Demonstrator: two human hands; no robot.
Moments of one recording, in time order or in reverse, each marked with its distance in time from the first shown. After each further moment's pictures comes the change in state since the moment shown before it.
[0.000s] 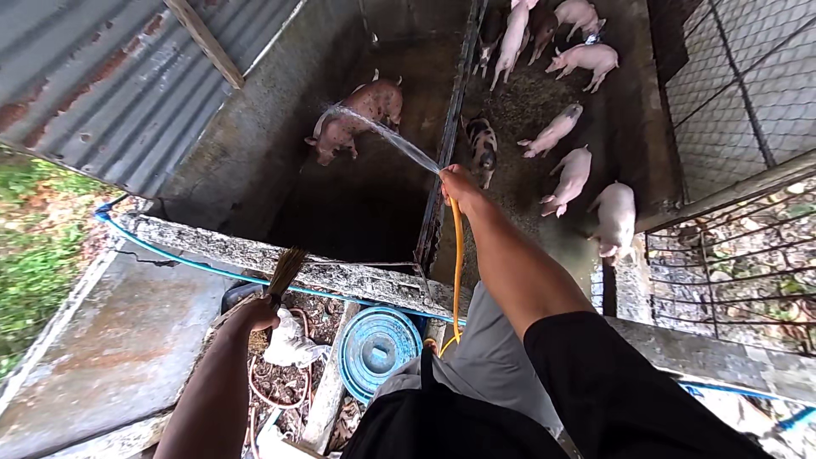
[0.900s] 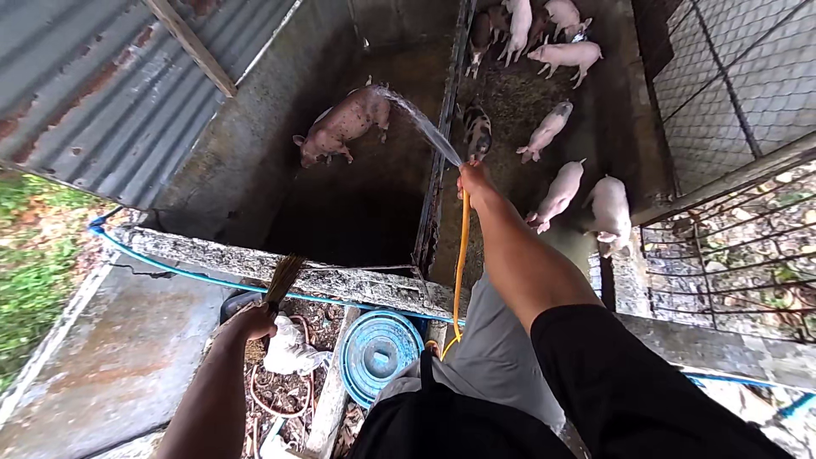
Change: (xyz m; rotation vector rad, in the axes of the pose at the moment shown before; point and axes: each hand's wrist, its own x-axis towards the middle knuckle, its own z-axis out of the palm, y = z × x) left_hand 0.004 -0.004 -0.004 -0.003 -0.019 0.021; right_hand 0.017 0.002 -0.034 0.147 0.219 0.046
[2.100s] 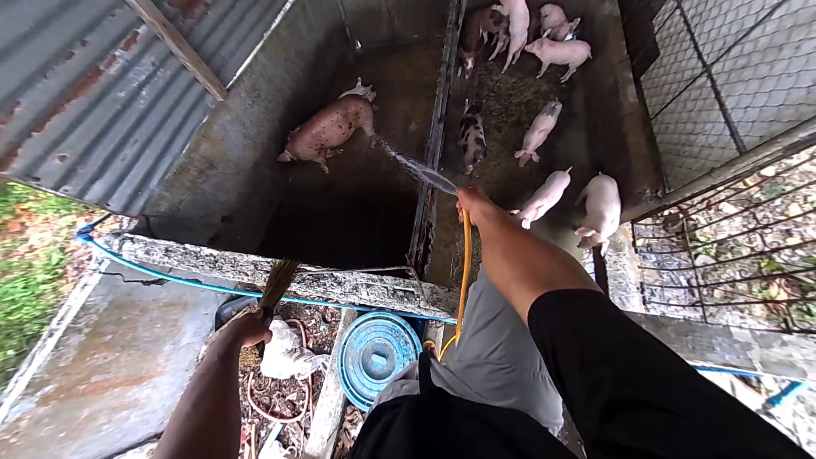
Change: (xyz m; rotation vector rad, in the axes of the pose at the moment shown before) left_hand 0.007 -0.002 0.004 0.007 0.010 -0.006; right_hand 0.007 0.040 -0.017 -0.202 -0.017 0.216
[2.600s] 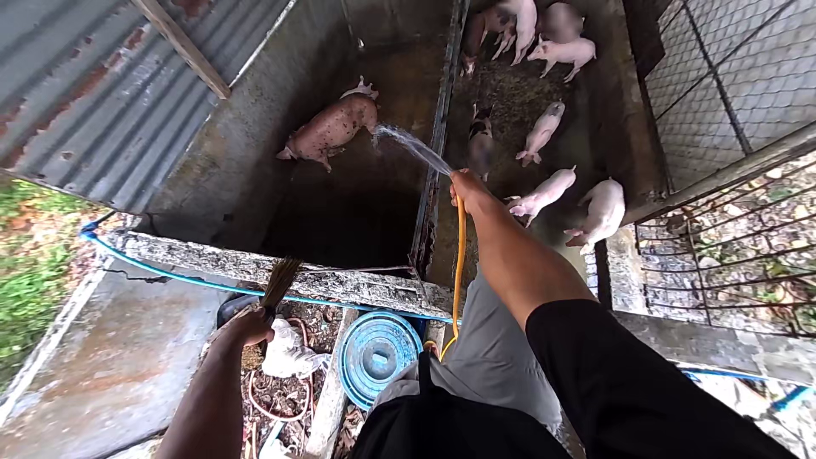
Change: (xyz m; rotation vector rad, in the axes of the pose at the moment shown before) left_hand -0.003 -0.002 0.001 -0.040 0.005 0.025; right_hand -0.013 -0.031 0.011 0.111 -0.049 -0.162
